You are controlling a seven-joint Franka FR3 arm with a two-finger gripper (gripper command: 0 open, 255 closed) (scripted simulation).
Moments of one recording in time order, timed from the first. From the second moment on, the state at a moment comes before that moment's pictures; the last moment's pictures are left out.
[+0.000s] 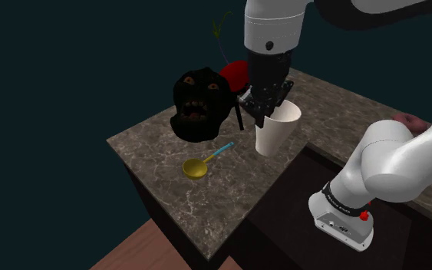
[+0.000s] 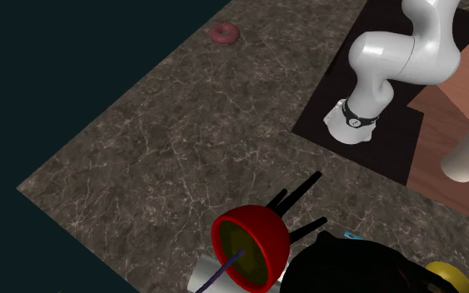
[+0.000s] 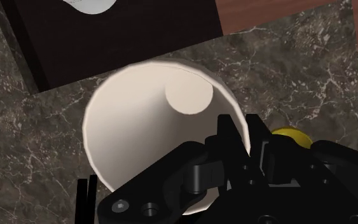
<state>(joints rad) 0.23 -0.57 0.34 -2.18 0.17 1.49 0.79</state>
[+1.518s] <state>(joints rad) 0.25 -0.56 0.39 -2.47 0.21 1.79 0.78</state>
